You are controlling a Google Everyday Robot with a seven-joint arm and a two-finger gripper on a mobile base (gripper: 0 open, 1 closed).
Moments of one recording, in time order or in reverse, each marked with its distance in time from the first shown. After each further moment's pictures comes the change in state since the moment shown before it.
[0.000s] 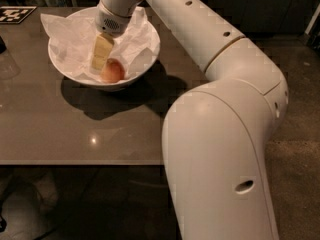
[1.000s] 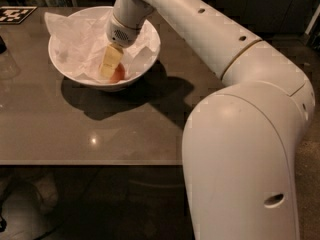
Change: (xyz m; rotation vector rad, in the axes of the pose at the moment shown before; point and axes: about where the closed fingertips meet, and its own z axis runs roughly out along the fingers) arm 0.039 0.003 0.010 0.029 0.029 0.104
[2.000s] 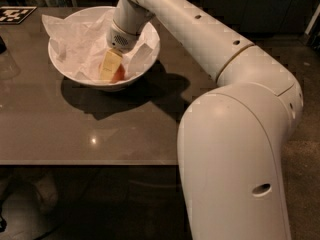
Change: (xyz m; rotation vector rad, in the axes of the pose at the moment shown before) arm 0.002 0.005 0.019 -0.065 -0.013 0.010
